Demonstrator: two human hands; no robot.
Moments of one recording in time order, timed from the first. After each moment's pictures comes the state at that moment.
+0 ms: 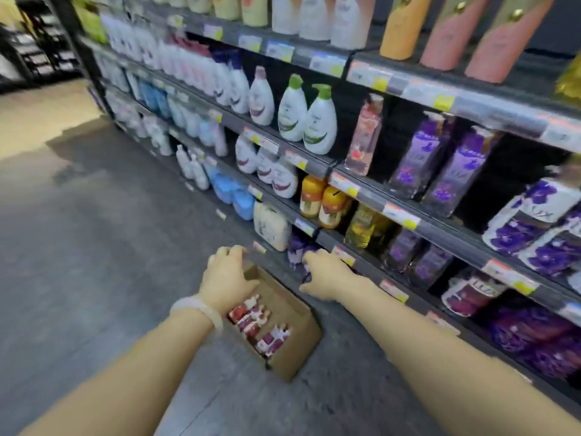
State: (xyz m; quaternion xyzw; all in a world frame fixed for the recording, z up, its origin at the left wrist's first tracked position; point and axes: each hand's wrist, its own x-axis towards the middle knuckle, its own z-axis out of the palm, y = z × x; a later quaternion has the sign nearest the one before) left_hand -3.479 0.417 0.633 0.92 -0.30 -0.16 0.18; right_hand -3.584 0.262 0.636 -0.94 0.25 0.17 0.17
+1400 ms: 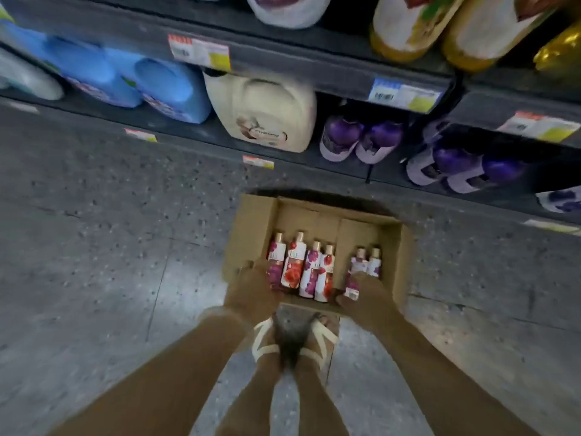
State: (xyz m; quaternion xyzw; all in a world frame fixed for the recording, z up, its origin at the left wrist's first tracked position) left_hand -3.088 0.305 0.219 0.79 -0.40 -0.46 -0.08; right_hand -3.273 0.259 0.197 -0.56 0.64 0.22 0.48
